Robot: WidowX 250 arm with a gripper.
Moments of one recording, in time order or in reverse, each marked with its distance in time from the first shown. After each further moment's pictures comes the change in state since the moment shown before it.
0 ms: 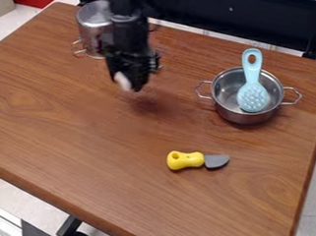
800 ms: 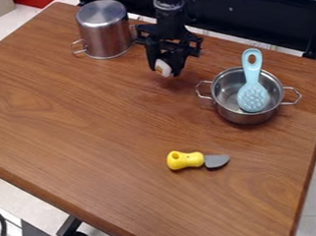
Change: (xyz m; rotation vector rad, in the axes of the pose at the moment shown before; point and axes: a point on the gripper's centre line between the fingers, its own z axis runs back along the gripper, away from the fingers) arm 0.060 -0.014 -0.016 0.010 0.019 0.160
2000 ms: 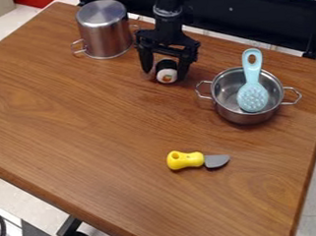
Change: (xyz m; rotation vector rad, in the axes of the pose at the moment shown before) arm 0.004 0.010 -0.012 -0.007 0.012 0.034
